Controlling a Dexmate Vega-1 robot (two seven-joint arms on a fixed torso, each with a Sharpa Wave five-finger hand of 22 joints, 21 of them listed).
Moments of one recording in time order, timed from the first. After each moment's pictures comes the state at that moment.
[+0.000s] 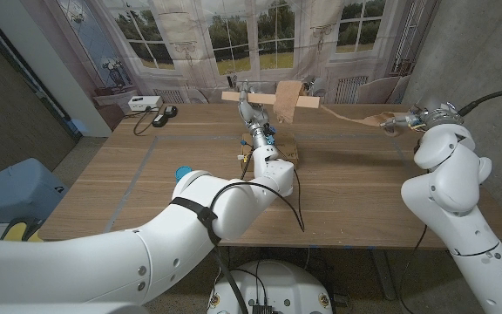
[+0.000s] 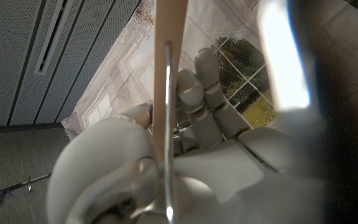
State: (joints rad) left arm 0.33 -0.45 0.23 -0.32 -1.56 -0.94 -0.81; left_hand 0.79 0.17 0.76 0.06 0.34 0.37 0.05 0.88 0.90 0.63 -0.09 1.42 1.11 1.20 -0.20 1.29 1.22 0.84 -0.11 1.55 0.41; right arm -1.17 -0.57 -0.15 -2.43 -1.07 -1.11 0.47; right_hand 1.01 -0.20 0.14 -0.14 0.23 0.74 0.19 0.26 0.32 0.54 0.17 0.85 0.63 1.02 -0.16 1.01 1.22 0.51 -0.05 1.10 0.19
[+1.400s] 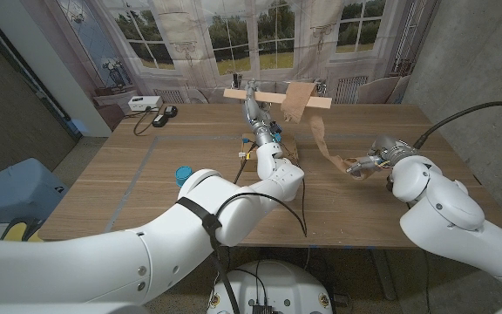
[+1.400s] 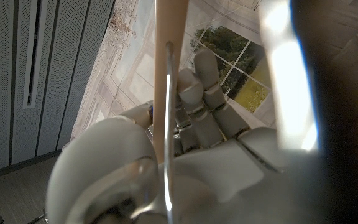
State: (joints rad) left arm 0.34 -0.45 0.37 -0.31 -1.32 -1.12 -0.43; left_hand 0.79 0.18 0.78 0.06 0.32 0.36 0.06 0.90 0.88 0.62 -0.09 1.43 1.11 1.19 -0.20 1.28 1.21 0.84 -0.10 1.55 0.38; right arm -1.09 -0.96 -0.49 -2.60 -0.57 -1.39 0.25; right_hand 1.02 -0.21 0.13 -0.14 0.22 0.77 0.19 0.23 0.33 0.56 0.16 0.83 0.63 1.02 -0.16 1.01 1.22 0.50 -0.05 1.14 0.19
